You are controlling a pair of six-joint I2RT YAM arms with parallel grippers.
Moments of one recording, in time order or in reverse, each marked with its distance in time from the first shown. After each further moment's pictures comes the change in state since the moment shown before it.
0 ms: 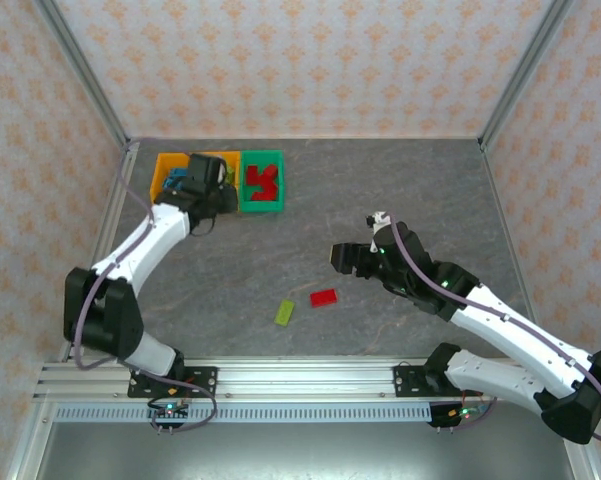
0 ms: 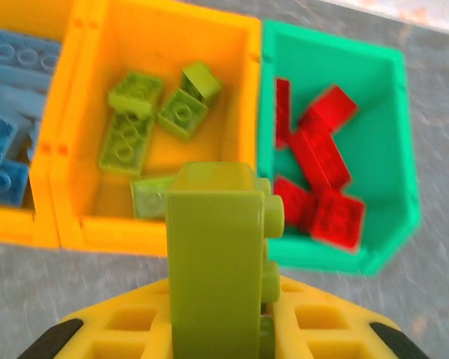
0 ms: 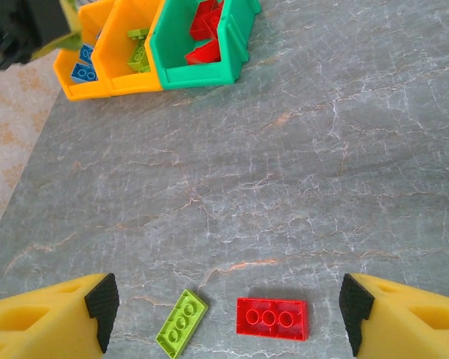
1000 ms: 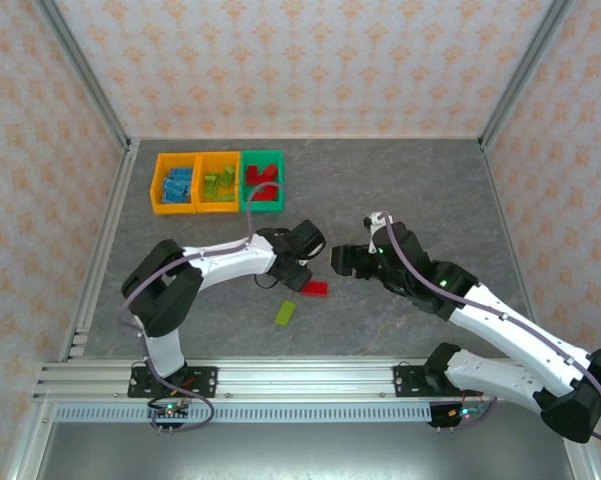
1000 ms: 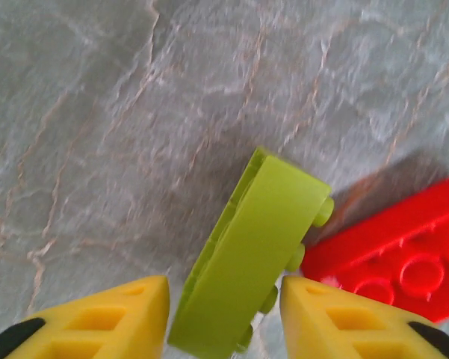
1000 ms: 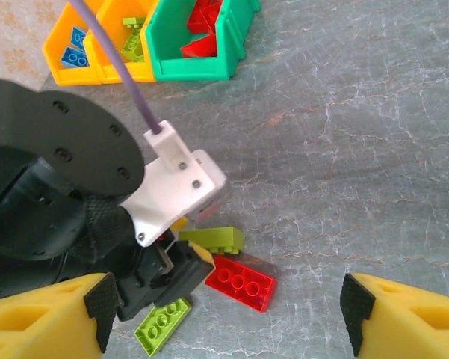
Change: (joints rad) left arm -0.661 0.125 -0.180 -0.167 -0.039 0.172; right arm 0.000 0.008 0.000 -0.010 0.008 -0.069
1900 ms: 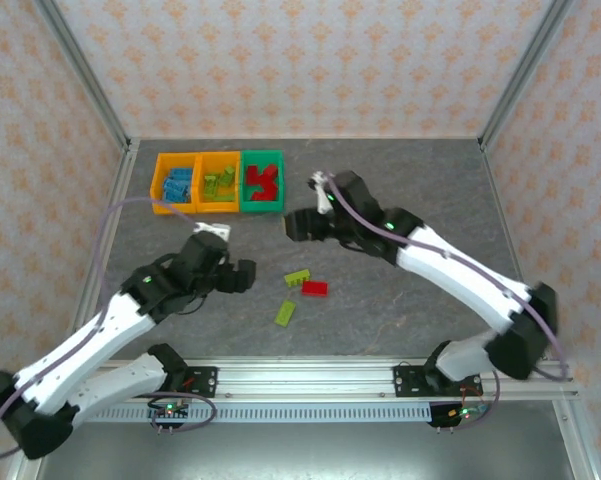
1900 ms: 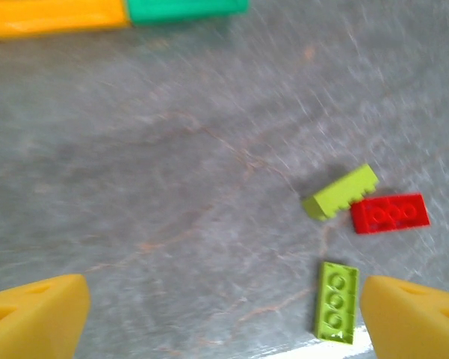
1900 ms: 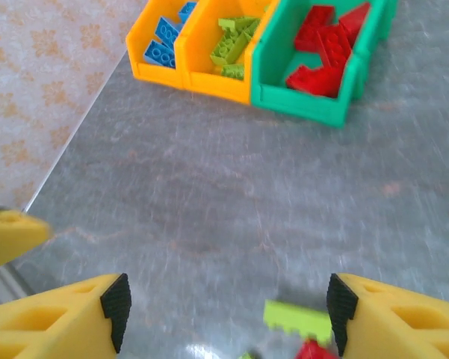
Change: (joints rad) left arm 0.117 -0.890 -0.347 -0.129 -0.110 -0.259; right arm 0.000 0.397 0.373 0.022 -0.191 -0.119
